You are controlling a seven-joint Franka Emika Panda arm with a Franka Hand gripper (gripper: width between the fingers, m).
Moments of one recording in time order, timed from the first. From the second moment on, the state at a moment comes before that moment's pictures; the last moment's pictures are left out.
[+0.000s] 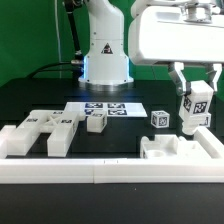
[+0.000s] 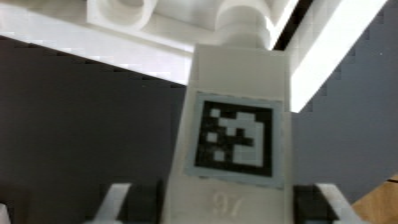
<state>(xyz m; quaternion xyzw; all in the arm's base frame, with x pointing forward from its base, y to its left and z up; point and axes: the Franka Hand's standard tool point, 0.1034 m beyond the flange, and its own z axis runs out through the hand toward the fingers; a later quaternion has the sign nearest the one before) 0.630 0.099 0.125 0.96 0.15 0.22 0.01</state>
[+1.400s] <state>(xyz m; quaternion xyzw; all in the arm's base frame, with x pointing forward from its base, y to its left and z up) 0.644 0.110 0.115 0.94 0.20 0.28 0.02</state>
